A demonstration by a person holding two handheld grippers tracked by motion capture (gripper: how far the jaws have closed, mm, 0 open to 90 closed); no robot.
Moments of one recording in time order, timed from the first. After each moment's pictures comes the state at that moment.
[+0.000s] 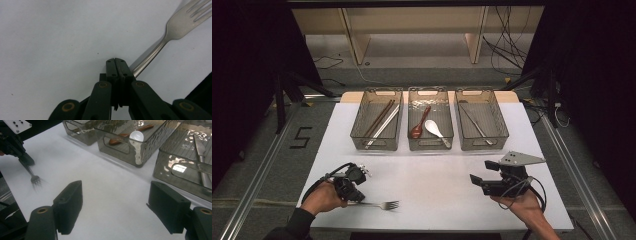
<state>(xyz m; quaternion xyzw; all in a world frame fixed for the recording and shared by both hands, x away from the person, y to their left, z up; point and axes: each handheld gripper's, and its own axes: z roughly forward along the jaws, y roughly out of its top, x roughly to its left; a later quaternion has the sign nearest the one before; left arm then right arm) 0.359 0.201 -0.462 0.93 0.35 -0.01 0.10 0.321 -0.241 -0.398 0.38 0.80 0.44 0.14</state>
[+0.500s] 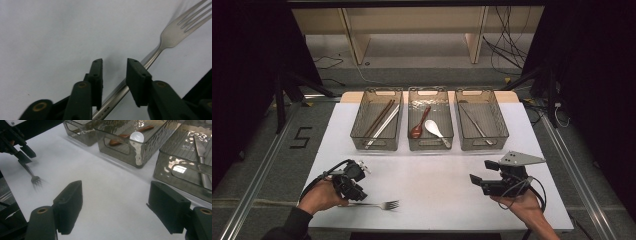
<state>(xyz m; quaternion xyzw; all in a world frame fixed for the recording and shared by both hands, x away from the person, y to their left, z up) 0.359 0.202 -0.444 0.93 0.34 0.02 0.12 0.321 -0.241 -0.398 0.38 0.80 0.45 0.14</state>
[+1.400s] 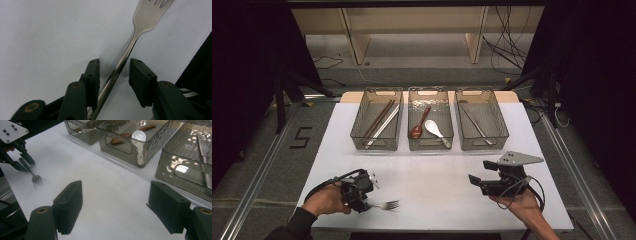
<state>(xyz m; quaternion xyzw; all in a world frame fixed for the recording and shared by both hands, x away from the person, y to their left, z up) 0.345 0.178 -0.458 0.97 0.23 0.01 0.06 0.323 -0.239 -0.399 0.38 0.80 0.44 0.14</state>
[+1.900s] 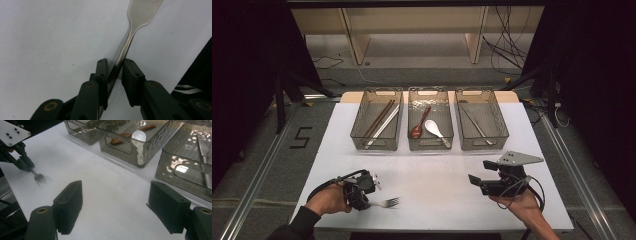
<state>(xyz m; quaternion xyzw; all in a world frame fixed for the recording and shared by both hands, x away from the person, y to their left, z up) 0.346 0.173 -0.460 0.97 0.22 0.01 0.05 0.323 -0.239 -0.399 0.38 0.80 0.44 0.14</state>
